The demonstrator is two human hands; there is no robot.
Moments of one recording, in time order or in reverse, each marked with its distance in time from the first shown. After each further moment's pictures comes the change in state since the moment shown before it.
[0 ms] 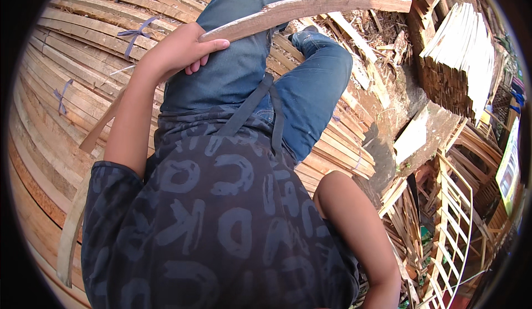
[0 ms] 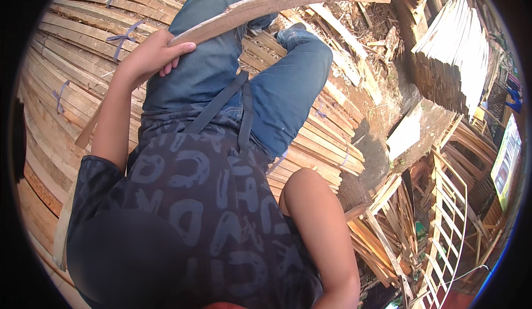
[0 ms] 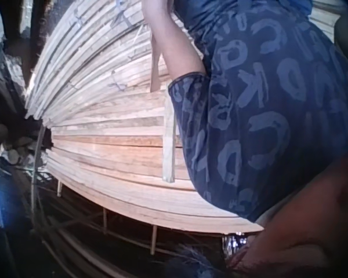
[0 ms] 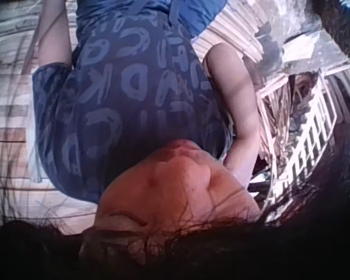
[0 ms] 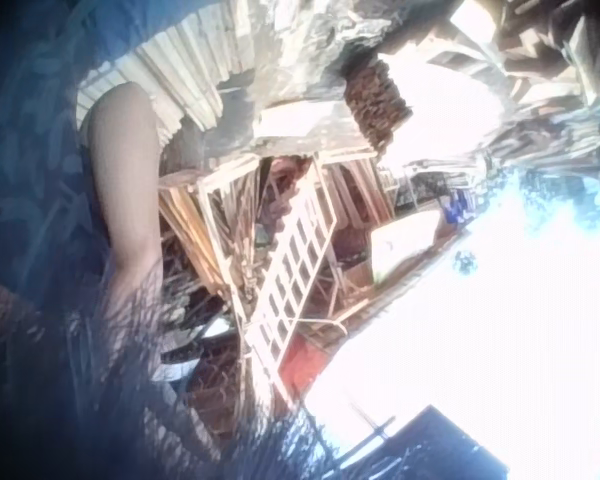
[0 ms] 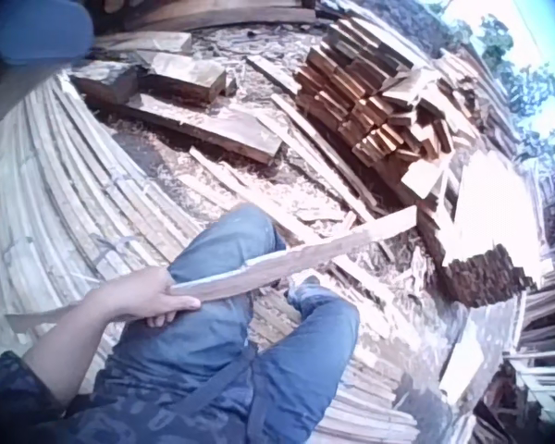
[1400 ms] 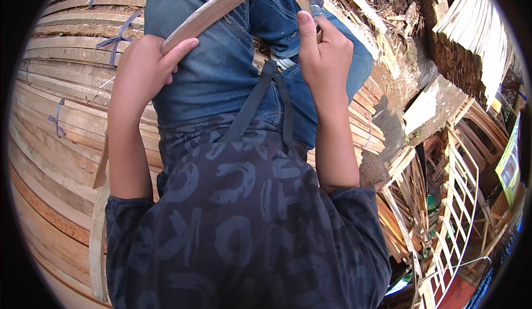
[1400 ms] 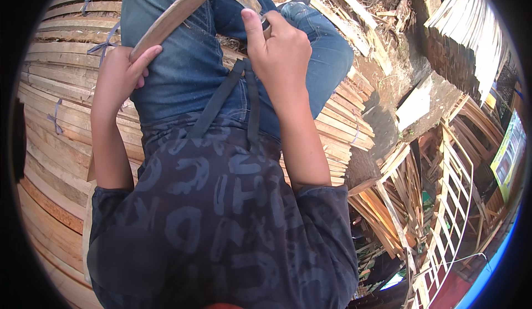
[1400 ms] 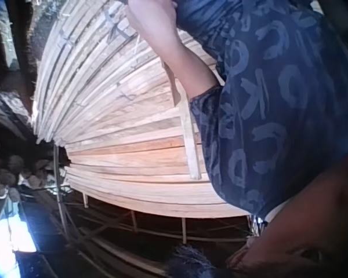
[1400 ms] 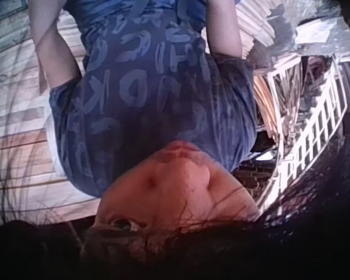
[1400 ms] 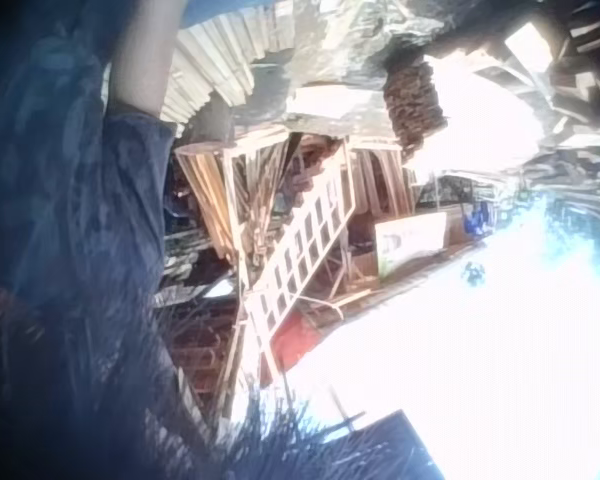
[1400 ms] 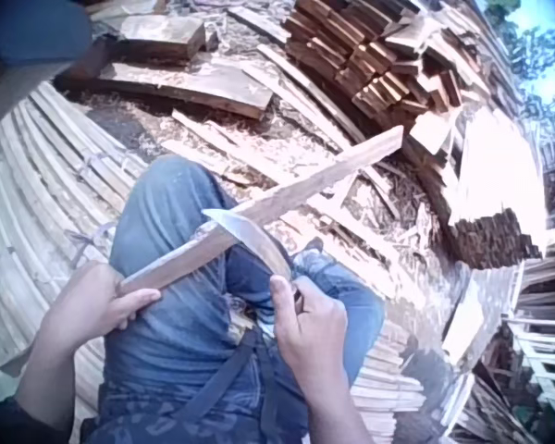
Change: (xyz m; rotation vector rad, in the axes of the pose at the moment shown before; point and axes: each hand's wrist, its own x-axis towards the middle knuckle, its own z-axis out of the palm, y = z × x) left_hand -0.005 -0.010 -0.017 0.308 0.238 -0.082; right_hand -0.142 0.171 -0.115 -1.414 0.783 1.405
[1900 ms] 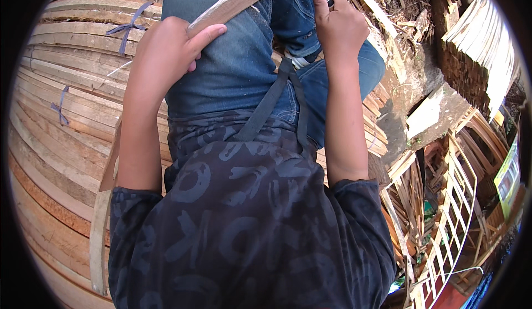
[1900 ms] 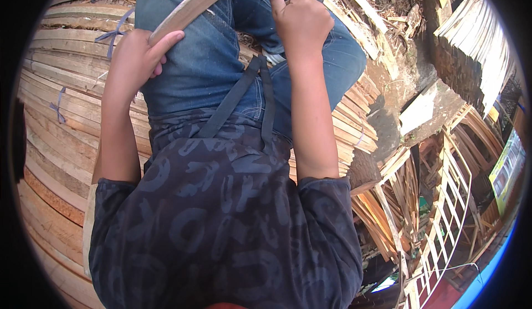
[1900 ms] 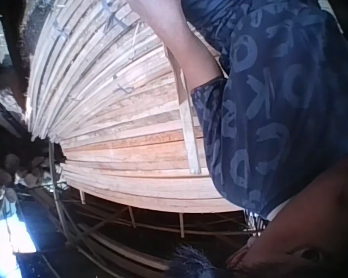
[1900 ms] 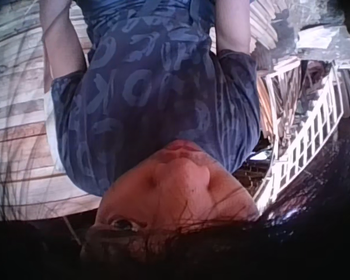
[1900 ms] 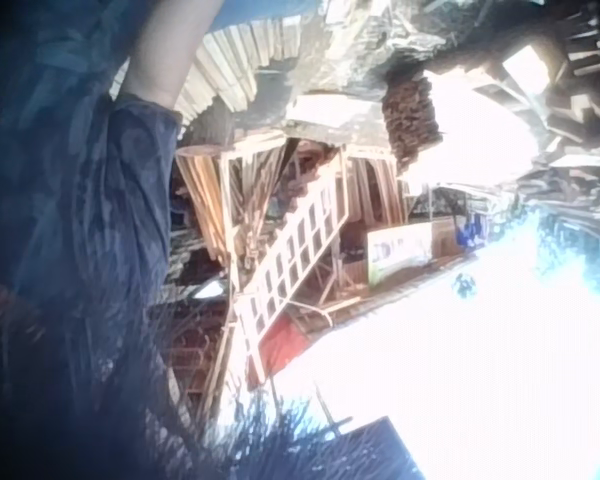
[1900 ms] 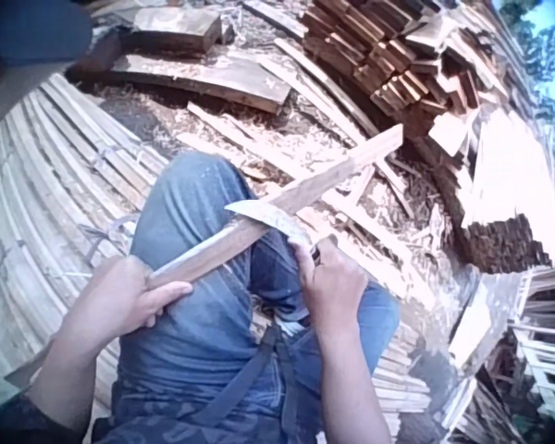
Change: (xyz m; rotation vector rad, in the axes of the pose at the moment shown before) left_hand 0.011 -0.003 0.004 0.004 -0.004 0.022; right_hand 0.049 0.048 0.052 -0.502 0.231 -0.276
